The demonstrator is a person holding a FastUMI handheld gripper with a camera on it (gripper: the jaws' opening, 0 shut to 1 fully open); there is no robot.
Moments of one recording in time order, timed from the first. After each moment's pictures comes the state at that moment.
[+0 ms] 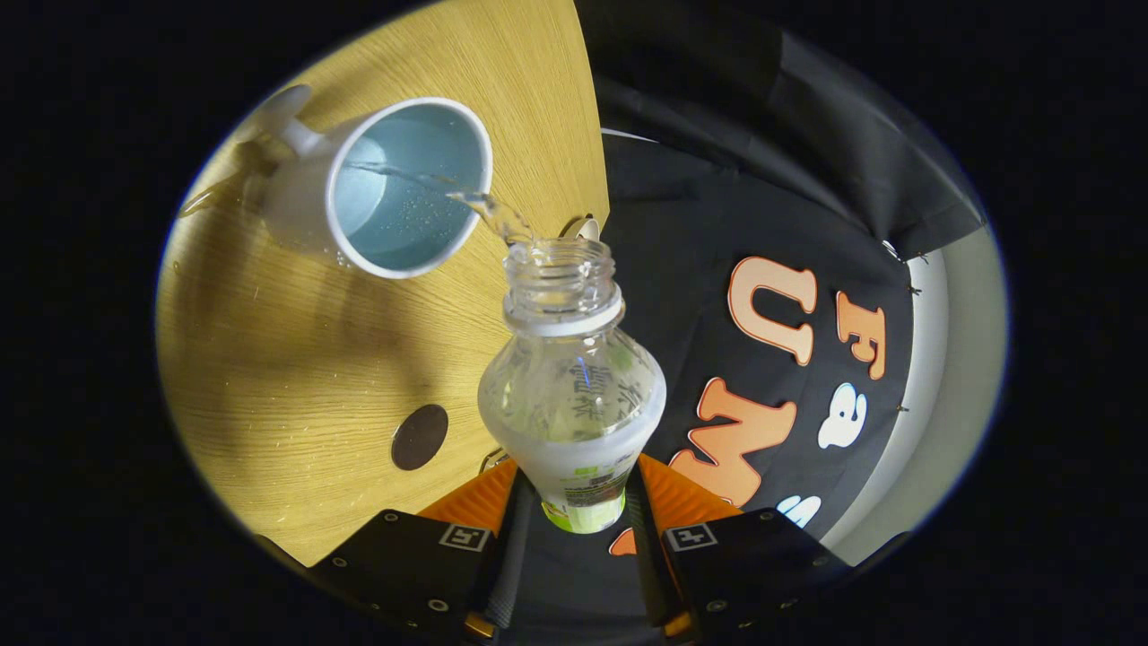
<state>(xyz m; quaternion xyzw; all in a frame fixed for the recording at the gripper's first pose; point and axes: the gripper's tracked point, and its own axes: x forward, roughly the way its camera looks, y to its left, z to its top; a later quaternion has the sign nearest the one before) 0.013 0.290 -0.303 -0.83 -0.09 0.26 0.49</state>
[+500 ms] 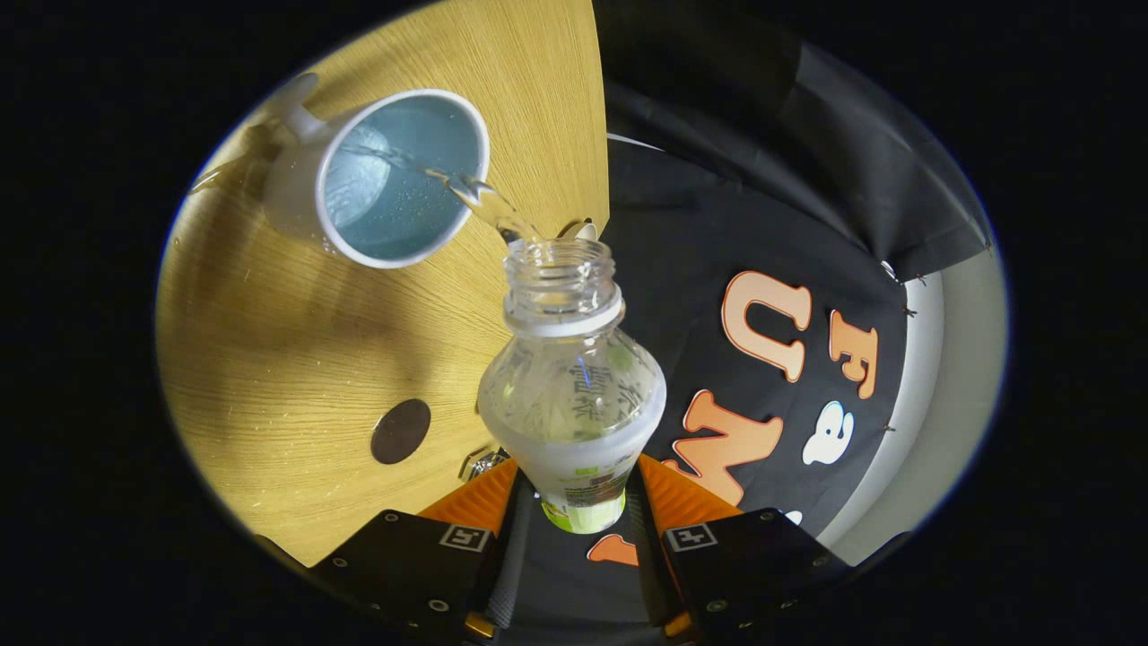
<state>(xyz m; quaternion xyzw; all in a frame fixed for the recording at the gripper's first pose) 0.015 0.298 -0.294 -0.84 -0.11 0.26 0.47</state>
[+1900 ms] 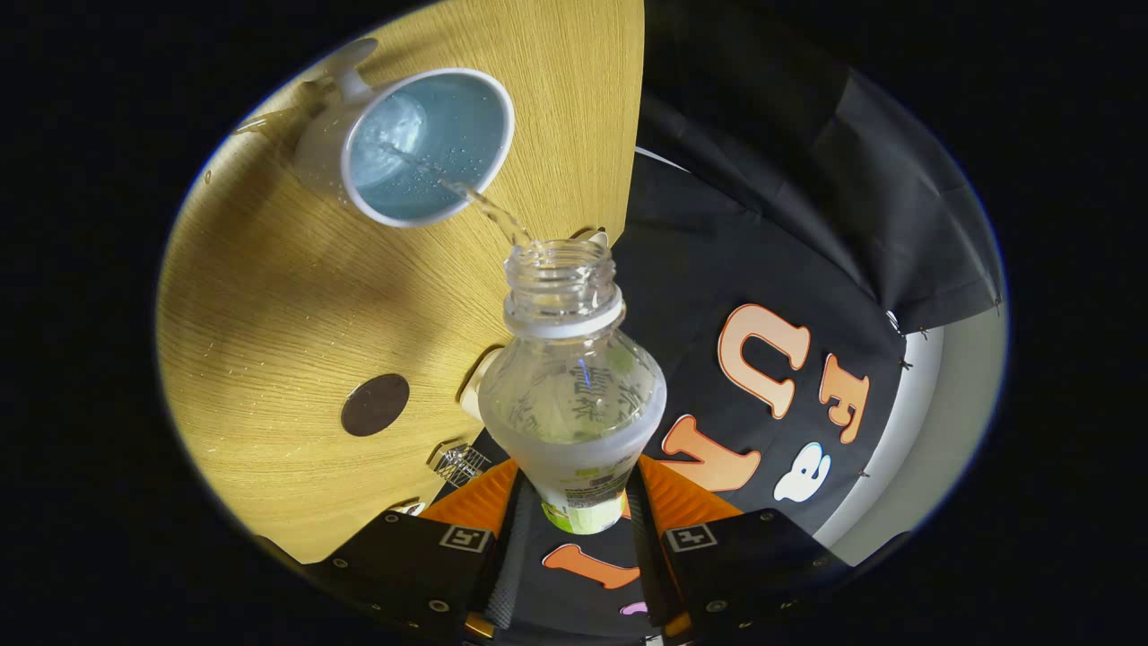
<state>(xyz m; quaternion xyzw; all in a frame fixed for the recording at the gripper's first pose) 0.021 0.312 -0.278 -0.87 -0.14 0.27 0.40</state>
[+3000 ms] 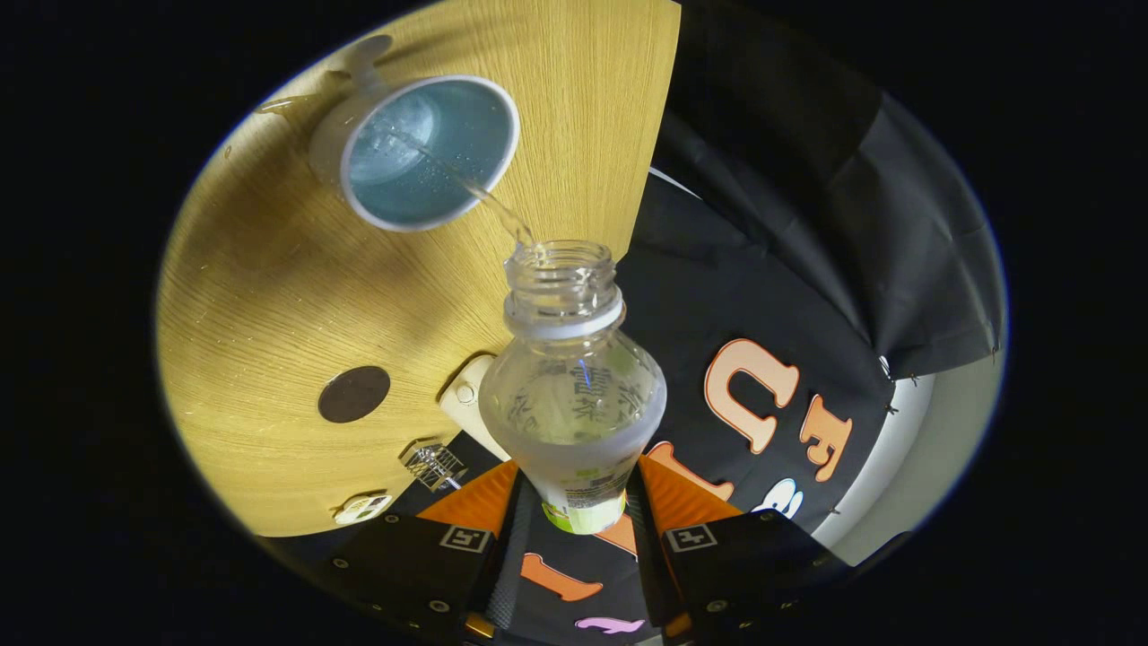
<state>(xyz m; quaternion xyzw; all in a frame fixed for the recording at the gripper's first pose) 0.017 0.335 -0.273 -0.88 -0.18 0.28 0.34</state>
